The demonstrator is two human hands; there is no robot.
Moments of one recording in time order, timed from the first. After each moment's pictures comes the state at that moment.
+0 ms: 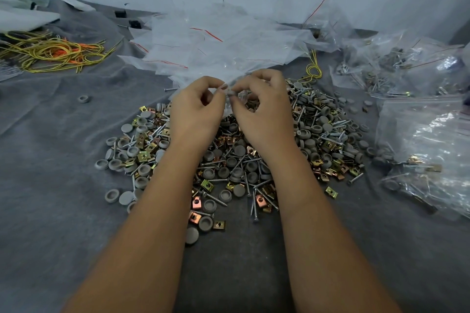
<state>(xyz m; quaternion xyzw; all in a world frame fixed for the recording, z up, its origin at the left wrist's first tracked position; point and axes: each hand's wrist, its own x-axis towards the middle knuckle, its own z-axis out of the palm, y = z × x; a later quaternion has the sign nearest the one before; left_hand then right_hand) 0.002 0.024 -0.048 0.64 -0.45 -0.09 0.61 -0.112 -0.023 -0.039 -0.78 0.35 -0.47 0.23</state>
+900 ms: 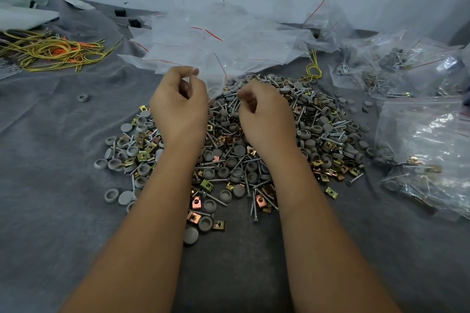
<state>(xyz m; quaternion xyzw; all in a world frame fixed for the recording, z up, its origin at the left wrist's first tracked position) 0.002 0.026 -0.041 0.63 -0.32 0.01 0.71 -0.114 -0.023 -0.038 -0.80 0.41 -0.39 0.20</state>
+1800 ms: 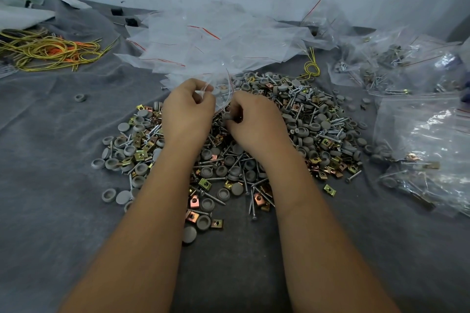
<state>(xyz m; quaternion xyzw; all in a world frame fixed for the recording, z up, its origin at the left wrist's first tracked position) 0.008 0.021 -0.050 0.73 -0.39 -0.08 0.56 -0.112 -0.022 -0.041 -0.87 0.39 -0.28 0.15</state>
